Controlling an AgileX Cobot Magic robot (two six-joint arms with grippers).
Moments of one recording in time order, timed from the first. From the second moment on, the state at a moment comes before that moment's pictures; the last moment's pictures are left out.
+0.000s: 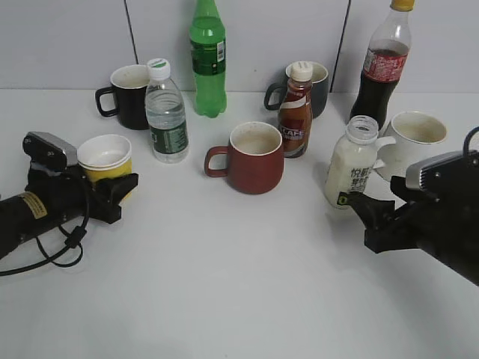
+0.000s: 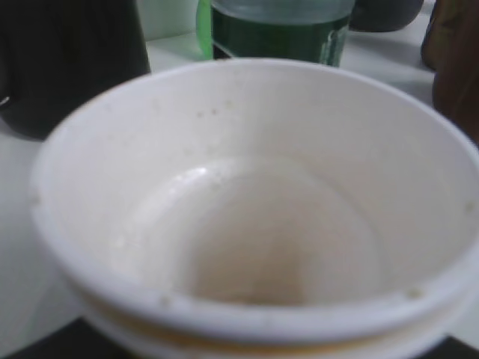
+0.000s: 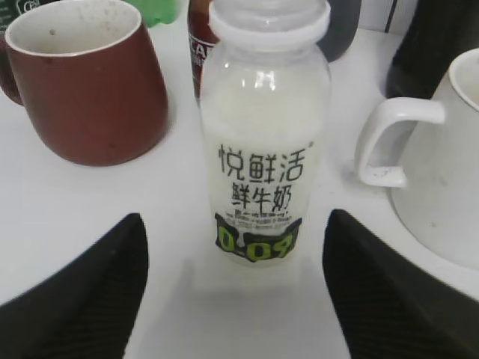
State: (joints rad) left arm -0.08 2.25 -0.68 0.57 -1.22 -0.10; right arm 0.28 1.85 -0.23 -0.13 -1.21 -0.02
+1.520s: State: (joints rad) left arm -0.21 2.05 -0.65 0.75 -1.21 -0.17; right arm 0.28 2.15 -0.55 -0.13 -1.21 -0.01
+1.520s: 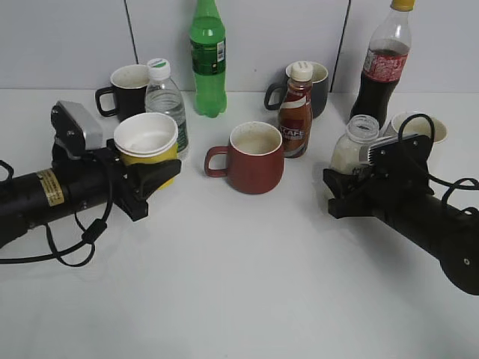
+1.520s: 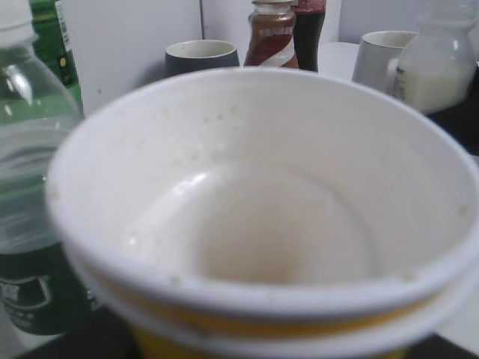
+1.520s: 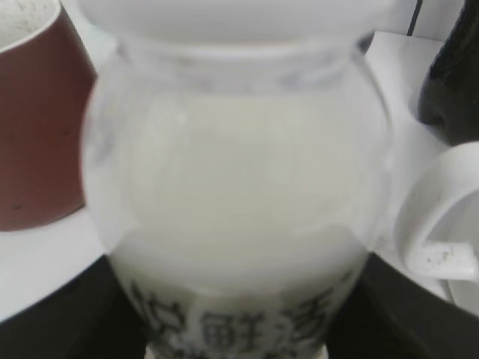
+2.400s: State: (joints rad) left arm -0.40 2.05 -0.68 0.69 -1.21 -0.19; right arm 0.38 1.83 -0.63 -0.33 -1.00 -0.18
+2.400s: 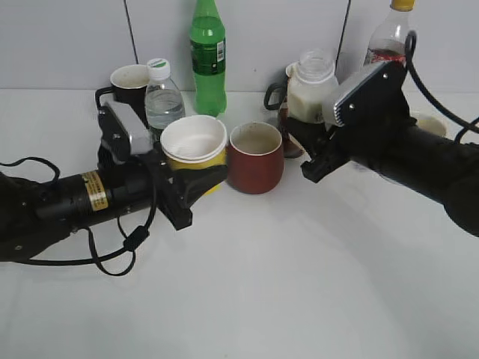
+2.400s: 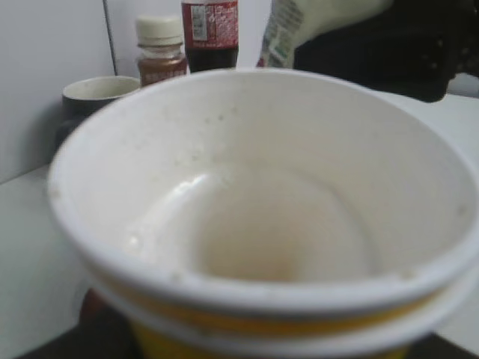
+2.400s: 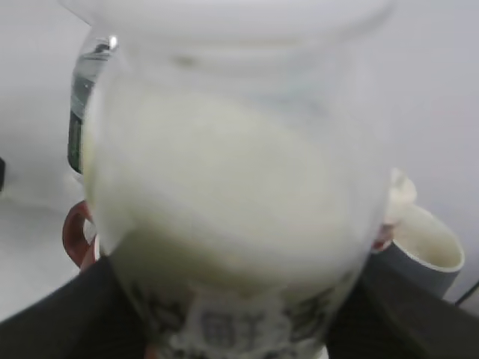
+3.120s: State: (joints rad) left arm -0.49 2.05 -0.72 0.68 -1.21 -0.24; right arm 0.44 1.81 -0.77 -0.44 -0.81 -0.65
